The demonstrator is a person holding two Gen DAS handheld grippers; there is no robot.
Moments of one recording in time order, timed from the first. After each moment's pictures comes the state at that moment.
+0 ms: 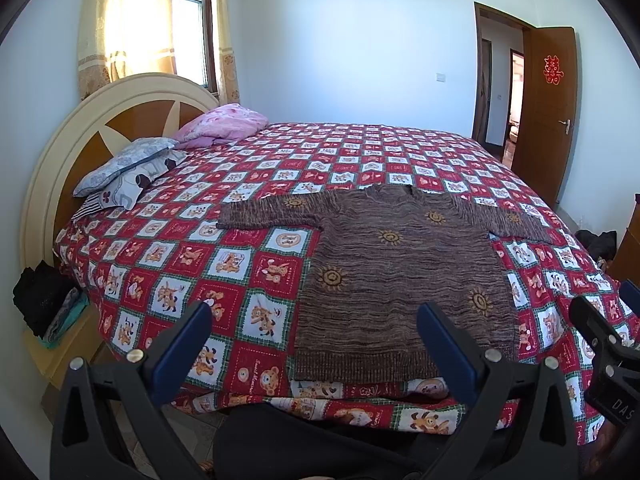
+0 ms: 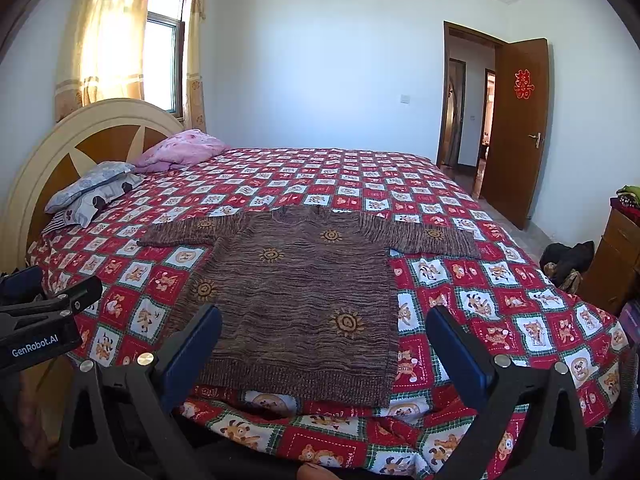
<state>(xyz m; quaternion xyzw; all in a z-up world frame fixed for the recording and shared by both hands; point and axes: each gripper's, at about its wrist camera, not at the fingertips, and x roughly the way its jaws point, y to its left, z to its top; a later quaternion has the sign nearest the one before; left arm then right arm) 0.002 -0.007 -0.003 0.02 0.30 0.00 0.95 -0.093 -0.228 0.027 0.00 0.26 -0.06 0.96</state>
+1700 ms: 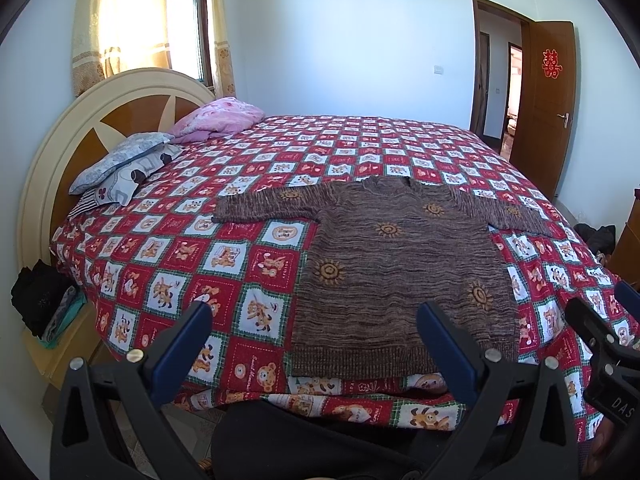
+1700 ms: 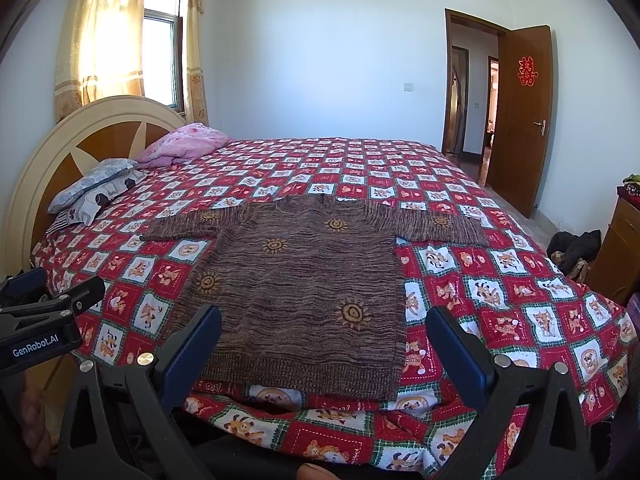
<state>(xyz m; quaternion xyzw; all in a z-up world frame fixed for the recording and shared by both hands) 0.002 -0.013 -0.010 0.02 0.31 0.00 0.95 -0.087 -0.228 0.017 0.01 0.28 -0.05 0.96</state>
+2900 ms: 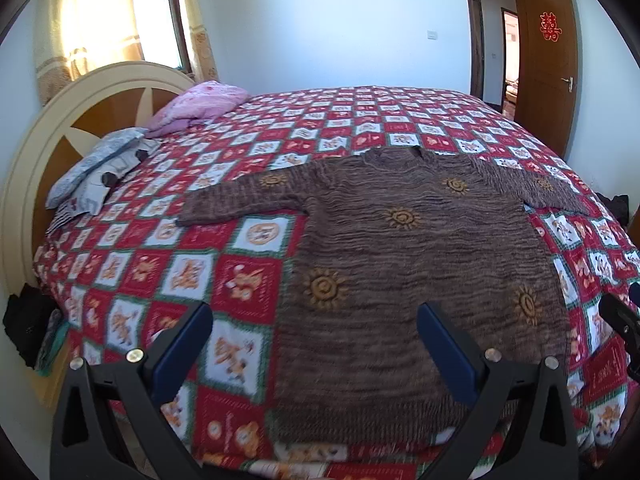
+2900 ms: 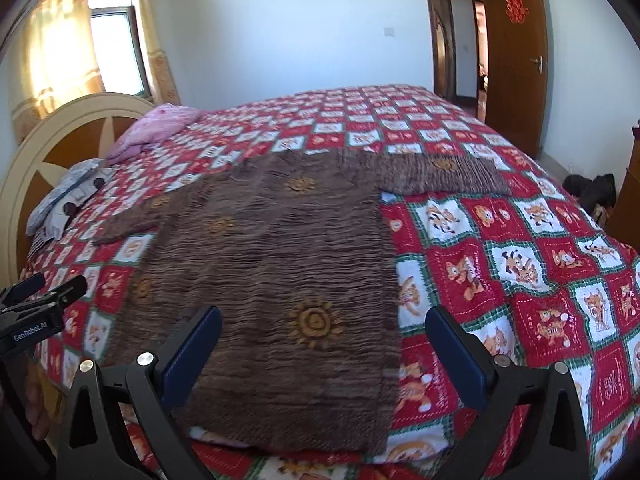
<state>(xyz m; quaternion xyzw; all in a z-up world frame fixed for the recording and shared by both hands) 0.121 -0.040 -0.065 0.06 0.36 -0.01 0.93 0.031 -0.324 -0.057 0.09 0.36 -0.06 0.93</state>
